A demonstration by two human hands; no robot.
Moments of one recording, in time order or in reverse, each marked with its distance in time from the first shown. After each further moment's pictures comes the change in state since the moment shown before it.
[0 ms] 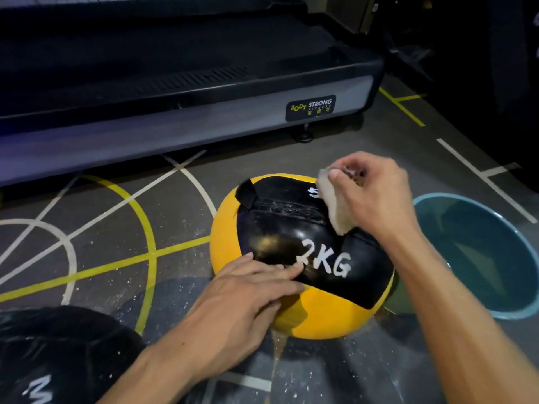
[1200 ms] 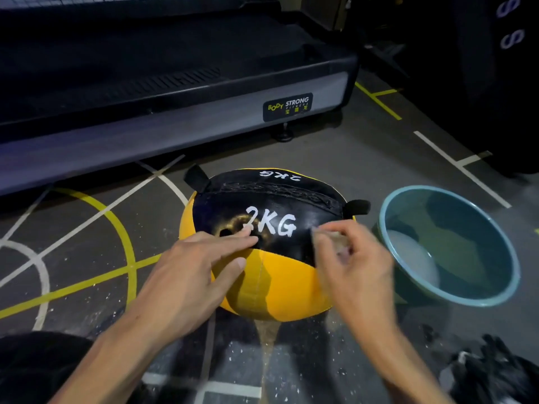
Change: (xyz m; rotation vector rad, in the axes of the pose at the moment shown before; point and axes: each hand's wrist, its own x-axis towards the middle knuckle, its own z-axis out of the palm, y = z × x) left_hand 0.024 -0.006 -0.034 0.017 0.156 -0.245; right_hand -0.101 0.024 0.014 0.258 0.141 0.069
